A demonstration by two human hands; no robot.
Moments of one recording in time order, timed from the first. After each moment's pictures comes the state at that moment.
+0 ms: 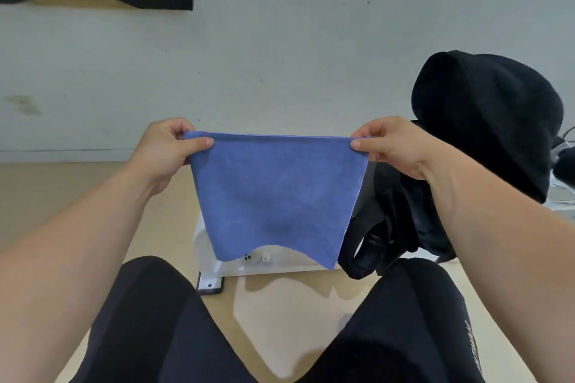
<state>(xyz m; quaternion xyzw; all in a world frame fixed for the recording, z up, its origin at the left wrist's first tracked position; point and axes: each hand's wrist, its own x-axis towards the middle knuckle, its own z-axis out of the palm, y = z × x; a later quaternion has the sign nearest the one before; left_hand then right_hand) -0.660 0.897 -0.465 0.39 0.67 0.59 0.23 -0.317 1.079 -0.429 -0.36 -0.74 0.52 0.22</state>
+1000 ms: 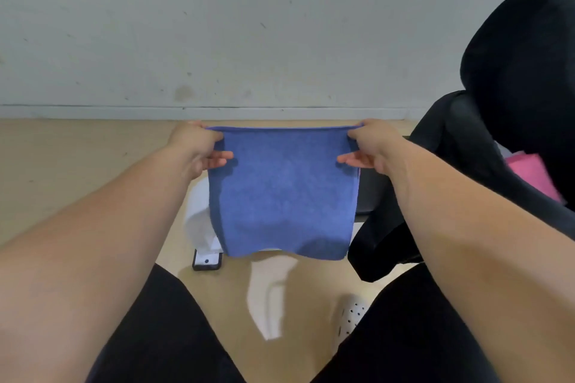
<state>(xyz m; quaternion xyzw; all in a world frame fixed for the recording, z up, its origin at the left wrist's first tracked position) -0.677 1.015 -0.554 0.15 0.76 0.52 0.36 -0.413 1.161 -0.527 -0.59 -0.56 0.55 0.19</state>
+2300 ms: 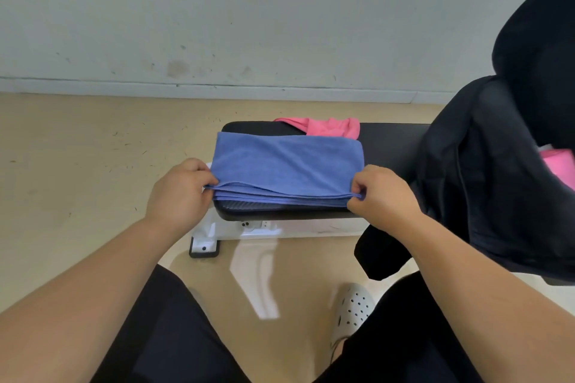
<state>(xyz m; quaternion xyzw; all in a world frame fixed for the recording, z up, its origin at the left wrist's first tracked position) -0.683 0.940 -0.648 0.55 0.81 0.21 0.01 -0.368 1.121 -0.622 -0.45 -0.88 0.14 0.04</state>
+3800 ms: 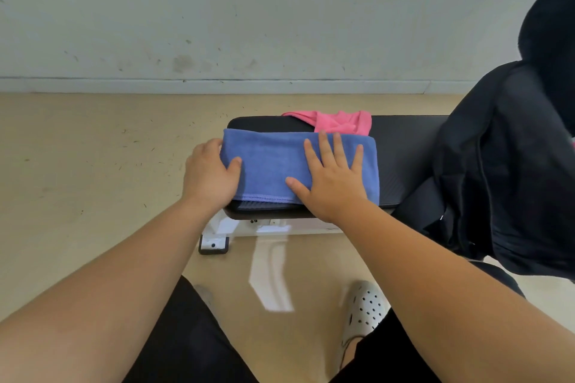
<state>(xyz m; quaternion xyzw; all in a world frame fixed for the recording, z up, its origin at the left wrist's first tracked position) -0.663 0.990 -0.645 0.36 0.88 0.29 0.14 -0.461 1.100 -0.657 -0.42 -0.91 0.03 -0.04</state>
